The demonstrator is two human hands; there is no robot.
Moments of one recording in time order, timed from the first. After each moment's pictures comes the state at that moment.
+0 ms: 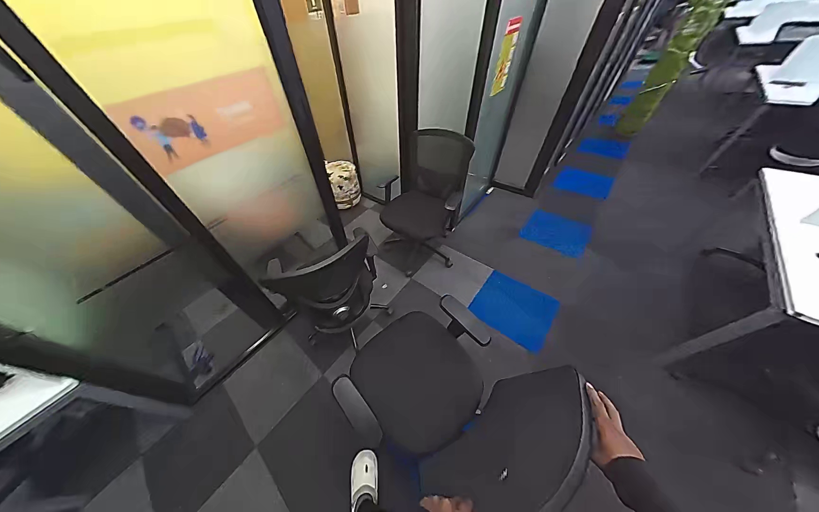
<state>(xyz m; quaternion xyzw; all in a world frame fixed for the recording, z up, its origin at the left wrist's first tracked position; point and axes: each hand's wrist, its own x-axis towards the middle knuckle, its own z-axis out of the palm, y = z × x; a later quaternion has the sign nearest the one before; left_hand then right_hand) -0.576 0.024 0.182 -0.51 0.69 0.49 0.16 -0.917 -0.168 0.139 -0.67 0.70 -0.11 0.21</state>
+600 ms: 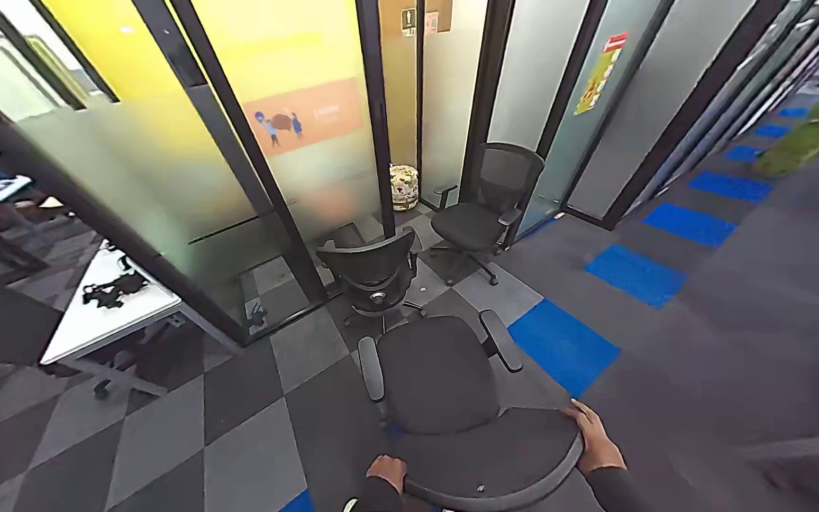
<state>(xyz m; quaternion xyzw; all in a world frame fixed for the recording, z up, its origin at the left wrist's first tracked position) -0.558 0.086 0.181 -0.76 0.46 0.44 0.16 -0.912 -0.185 0.120 -0.80 0.53 -0.19 0.21</state>
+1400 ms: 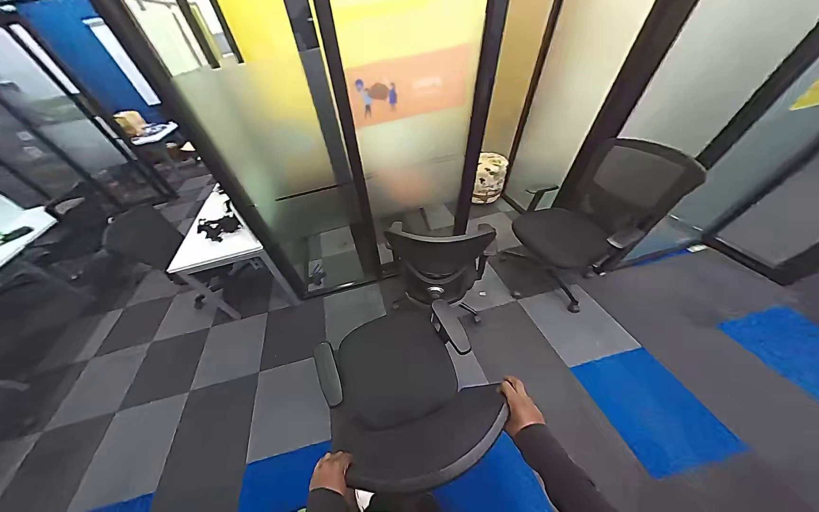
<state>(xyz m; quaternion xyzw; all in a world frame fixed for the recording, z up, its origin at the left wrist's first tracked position) -0.476 0.233 0.168 -0.92 0.24 0.30 -0.01 -0.642 -0.182 0.145 -0.89 0.37 0.03 0.27</state>
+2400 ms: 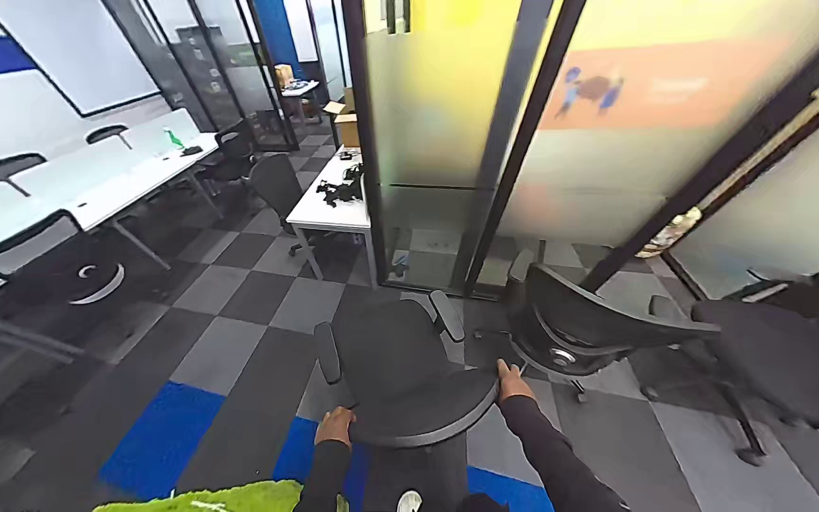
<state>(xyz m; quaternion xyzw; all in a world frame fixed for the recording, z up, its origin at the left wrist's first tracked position) -0.249 0.392 0.166 -0.95 0.02 0.29 -0.07 -0.242 -0.033 0.159 -0.93 0.28 0.19 0.13</state>
